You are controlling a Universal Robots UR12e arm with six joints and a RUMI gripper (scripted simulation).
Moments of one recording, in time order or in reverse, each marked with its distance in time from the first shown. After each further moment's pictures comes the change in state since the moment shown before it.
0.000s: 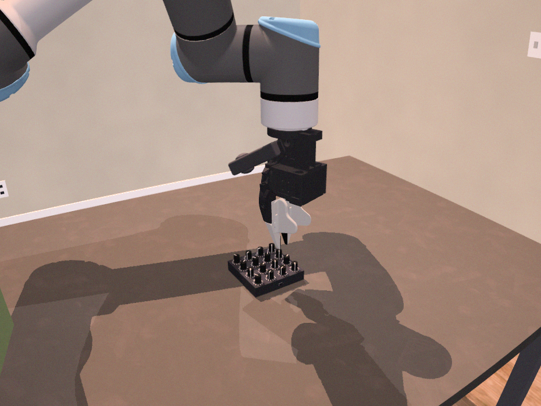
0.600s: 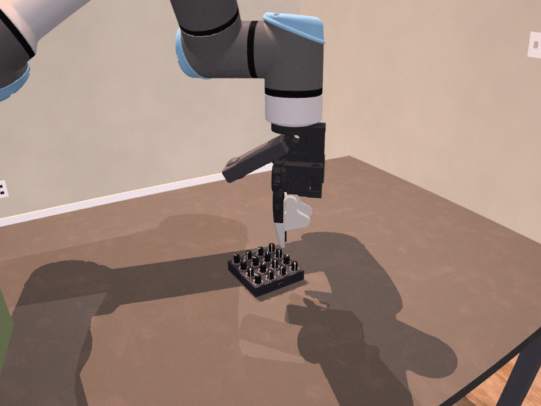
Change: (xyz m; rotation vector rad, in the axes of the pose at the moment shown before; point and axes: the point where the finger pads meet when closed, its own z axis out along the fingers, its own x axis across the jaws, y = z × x) arm -0.002 0.004 -0.006 0.005 0.000 -0.534
